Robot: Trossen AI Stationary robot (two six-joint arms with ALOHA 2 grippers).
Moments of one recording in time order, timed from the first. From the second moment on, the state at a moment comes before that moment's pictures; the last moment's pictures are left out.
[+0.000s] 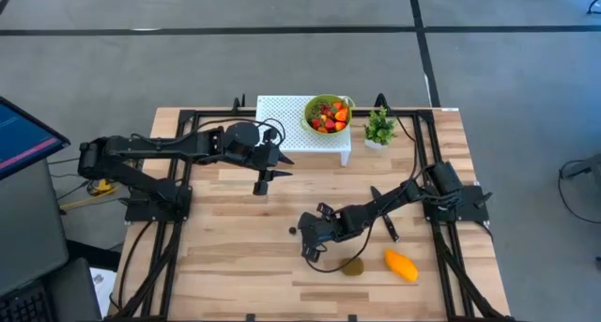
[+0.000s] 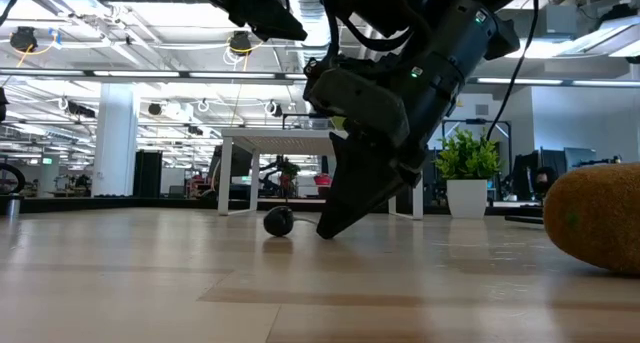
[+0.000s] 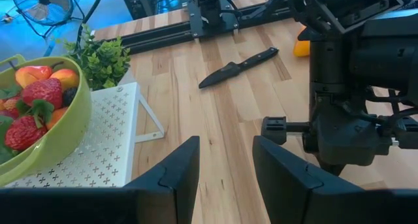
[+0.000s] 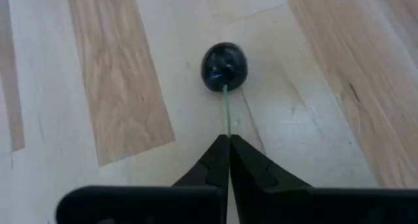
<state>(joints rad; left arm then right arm) 0.15 1.31 1.05 -0.26 0.13 0.31 0.34 2.05 1.22 -0.19 0.21 0.62</state>
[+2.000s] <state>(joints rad) 0.15 1.31 1.05 -0.24 0.13 0.31 -0.34 1.36 1.22 -0.48 0.31 0.15</state>
